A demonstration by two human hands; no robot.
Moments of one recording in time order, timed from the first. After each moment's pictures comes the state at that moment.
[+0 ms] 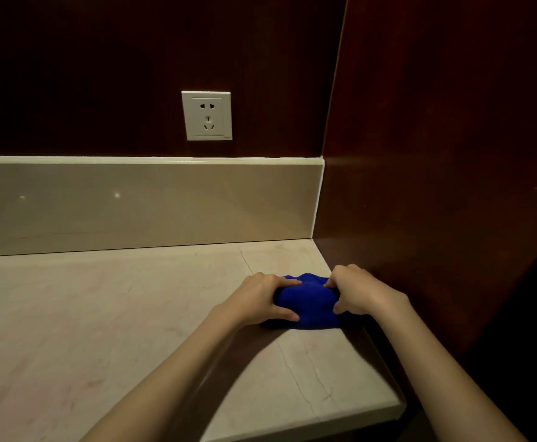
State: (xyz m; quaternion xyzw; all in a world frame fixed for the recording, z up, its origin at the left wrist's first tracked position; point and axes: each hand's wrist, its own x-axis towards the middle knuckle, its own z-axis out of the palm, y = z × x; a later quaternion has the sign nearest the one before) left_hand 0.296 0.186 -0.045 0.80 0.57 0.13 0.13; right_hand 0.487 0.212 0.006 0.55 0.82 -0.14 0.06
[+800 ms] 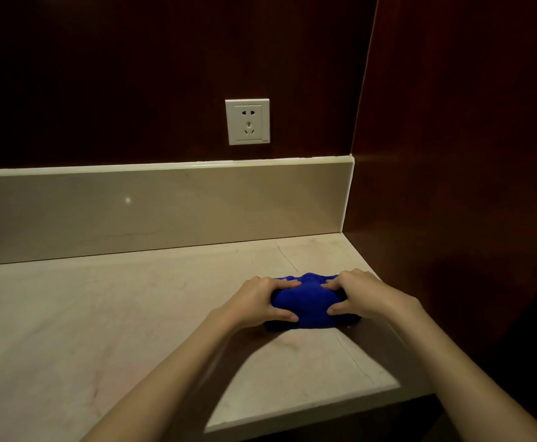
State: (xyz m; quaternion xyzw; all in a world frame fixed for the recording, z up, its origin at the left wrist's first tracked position) left_hand 0.213 0.139 -0.053 0.79 0.57 0.15 0.17; right_hand 0.430 0.166 -0.002 0.49 0.85 -0.15 0.05
